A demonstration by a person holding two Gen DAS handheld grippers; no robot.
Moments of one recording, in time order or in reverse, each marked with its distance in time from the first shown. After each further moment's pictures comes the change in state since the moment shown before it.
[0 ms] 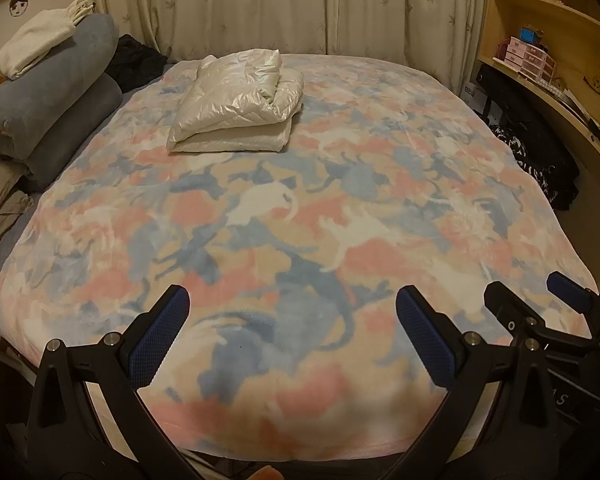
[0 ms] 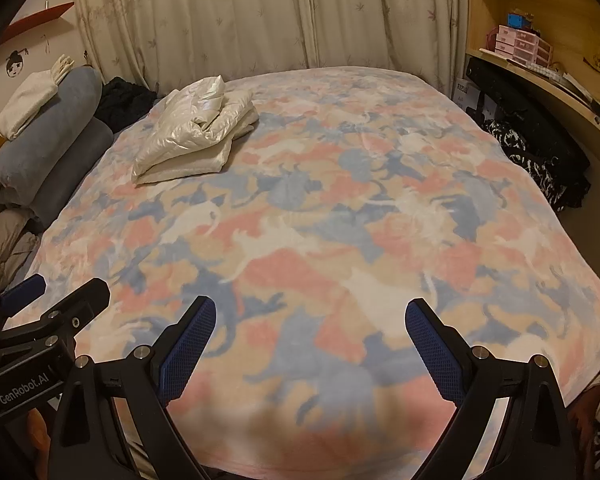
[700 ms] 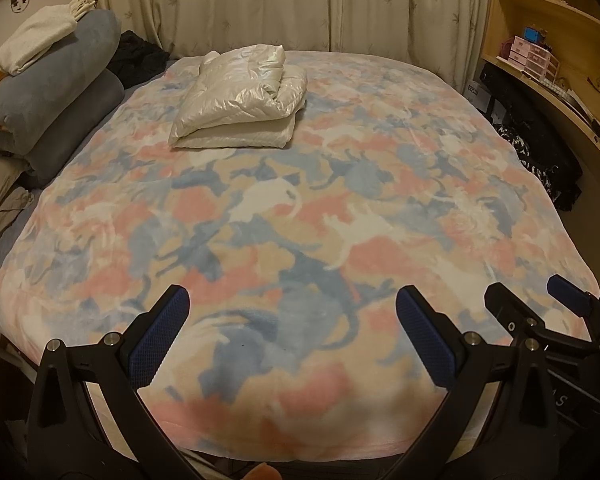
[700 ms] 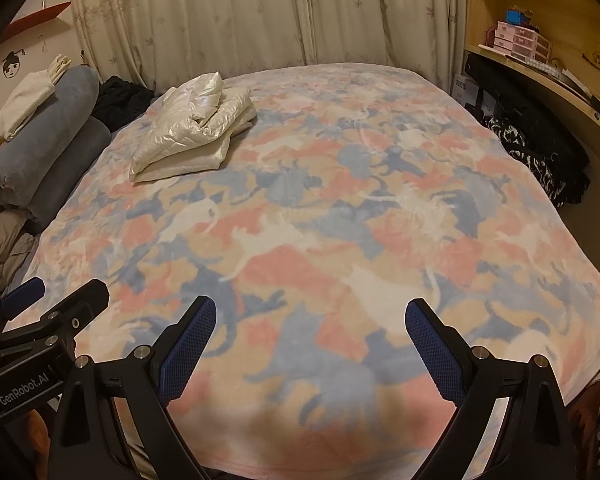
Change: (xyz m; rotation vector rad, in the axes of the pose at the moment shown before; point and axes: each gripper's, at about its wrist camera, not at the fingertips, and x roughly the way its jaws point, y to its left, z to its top) left arm 0.001 0.004 0.001 0.003 0.001 0.001; right arm 0.001 -0.004 -0.002 0.003 0.009 0.009
